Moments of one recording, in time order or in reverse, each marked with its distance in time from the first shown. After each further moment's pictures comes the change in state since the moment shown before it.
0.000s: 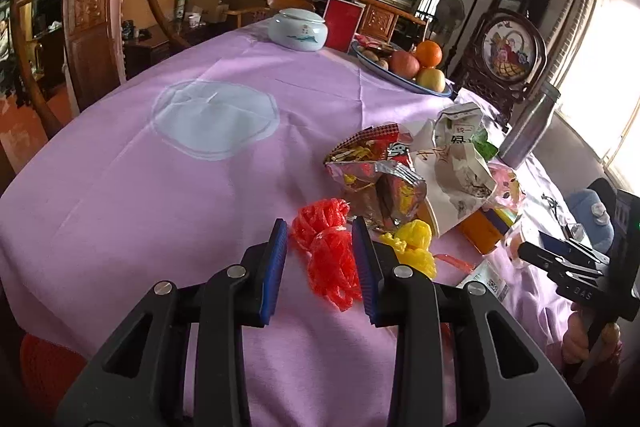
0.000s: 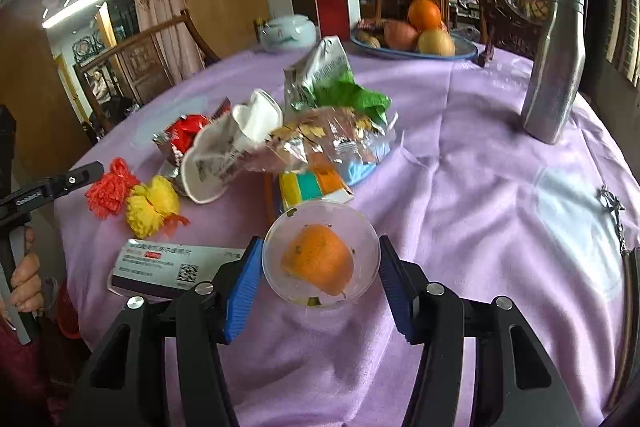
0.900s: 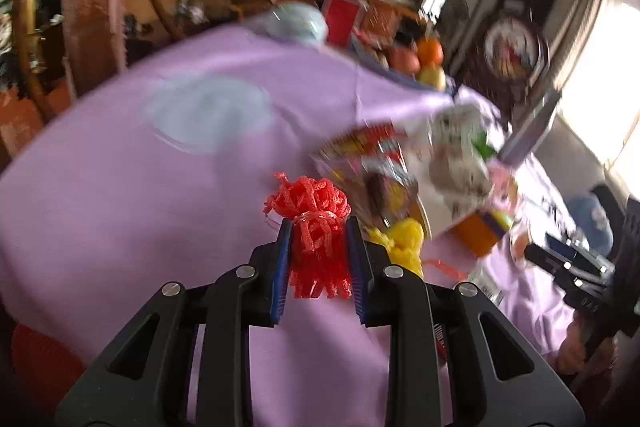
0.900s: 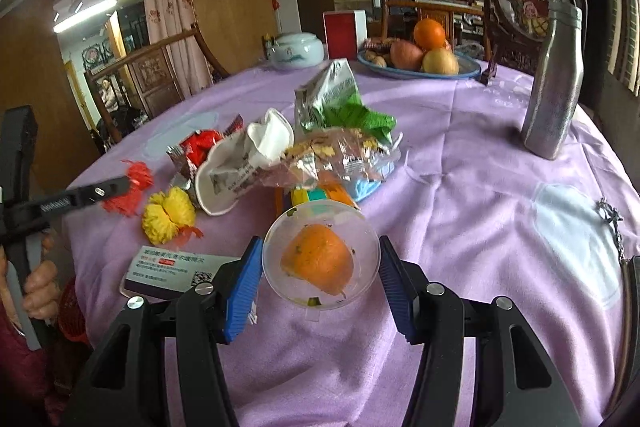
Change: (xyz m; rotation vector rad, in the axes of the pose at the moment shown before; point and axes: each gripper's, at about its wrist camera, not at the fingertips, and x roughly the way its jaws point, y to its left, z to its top) left arm -0.009 -0.004 -0.001 -0.034 -0.032 0.017; right arm -0.015 0.004 0.000 -0.017 -0.082 0.010
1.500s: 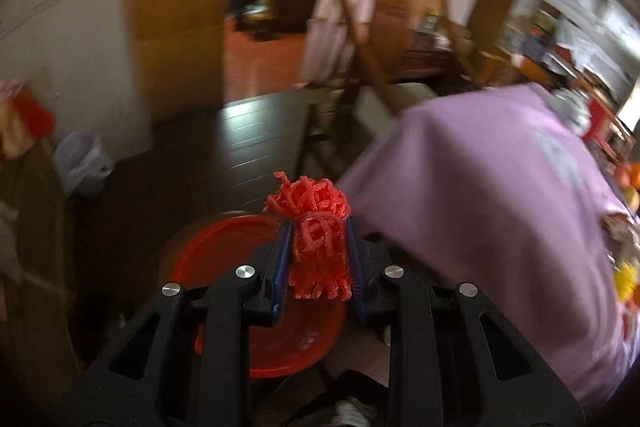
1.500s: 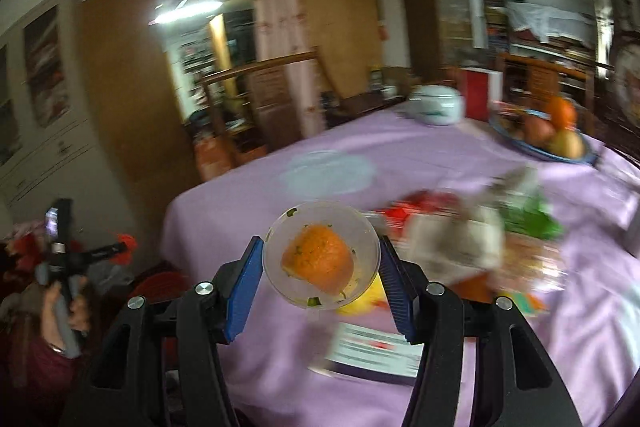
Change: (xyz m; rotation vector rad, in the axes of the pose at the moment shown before) left arm -0.149 0.225 -0.111 -0.510 -0.079 0.671; right arm -0.010 0.147 0.045 -0.215 -0.058 0.366
